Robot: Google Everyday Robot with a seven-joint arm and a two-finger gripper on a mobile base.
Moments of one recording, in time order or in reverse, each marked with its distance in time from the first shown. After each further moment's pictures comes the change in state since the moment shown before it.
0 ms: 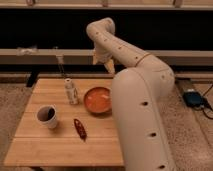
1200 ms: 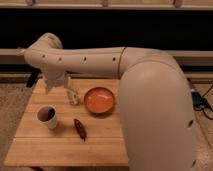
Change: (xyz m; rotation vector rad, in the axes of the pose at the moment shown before) arm -0.281 -0.024 -0.063 0.073 -0.003 -0.753
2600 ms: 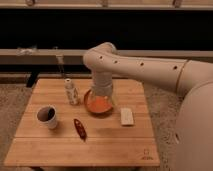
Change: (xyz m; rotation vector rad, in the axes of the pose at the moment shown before) arm -0.061 0.226 0.024 -0.076 -0.275 0.494
